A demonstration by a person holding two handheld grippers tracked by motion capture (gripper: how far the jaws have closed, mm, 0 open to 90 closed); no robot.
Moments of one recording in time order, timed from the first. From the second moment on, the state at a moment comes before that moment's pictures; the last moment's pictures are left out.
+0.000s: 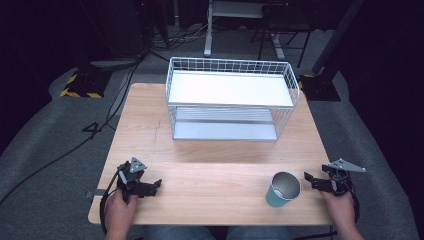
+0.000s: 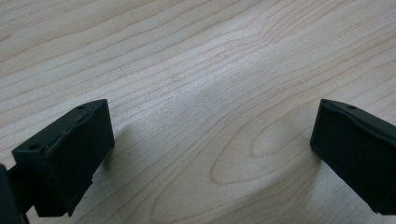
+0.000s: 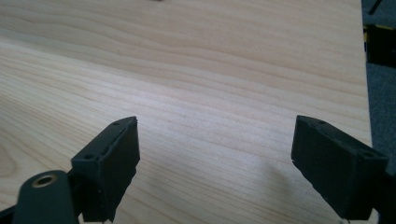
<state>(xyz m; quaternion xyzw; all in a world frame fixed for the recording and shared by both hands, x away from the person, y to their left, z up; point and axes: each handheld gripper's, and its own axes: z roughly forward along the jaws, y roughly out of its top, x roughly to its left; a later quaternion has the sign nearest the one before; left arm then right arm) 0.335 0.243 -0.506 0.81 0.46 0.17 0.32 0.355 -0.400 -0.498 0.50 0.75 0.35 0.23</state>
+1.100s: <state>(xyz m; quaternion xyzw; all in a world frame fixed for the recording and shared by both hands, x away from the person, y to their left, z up) 0.335 0.243 -0.506 0.81 0.46 0.17 0.32 0.274 -0.361 -0.460 0.39 0.80 0.43 0.17</state>
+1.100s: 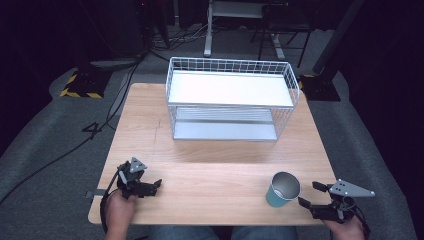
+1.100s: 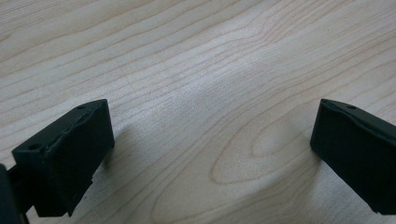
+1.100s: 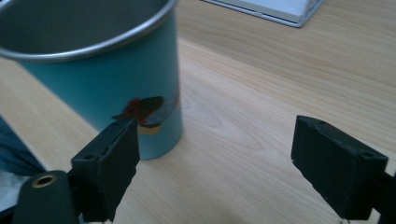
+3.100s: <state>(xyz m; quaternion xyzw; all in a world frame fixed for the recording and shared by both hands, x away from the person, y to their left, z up) 0.335 0.243 -0.506 0.81 0.46 0.16 0.32 0.284 -0.290 -0.488 0.36 0.82 0.43 0.14</state>
